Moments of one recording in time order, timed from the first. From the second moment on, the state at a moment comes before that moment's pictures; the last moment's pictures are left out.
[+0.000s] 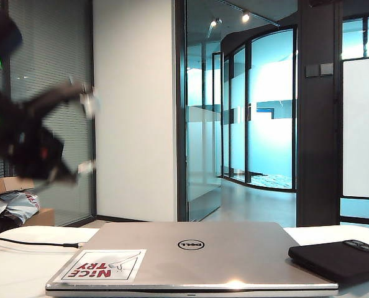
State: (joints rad) left arm -0.36 1.37 0.50 0.27 0.11 0.57; right arm 0.59 0.60 0.62 -0.31 -0.07 -0.03
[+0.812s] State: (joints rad) left arm -0.60 1.13 0.50 0.27 0.11 -0.15; right arm 0.50 0.60 0.62 -0.29 -0.03 0.25
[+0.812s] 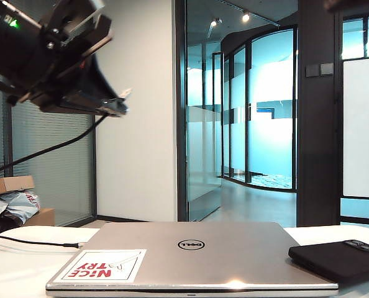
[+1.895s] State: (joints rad) left arm -0.66 1.13 0.50 0.26 0.11 -0.11; right arm -0.19 0.73 0.28 -0.23 -0.55 0.89
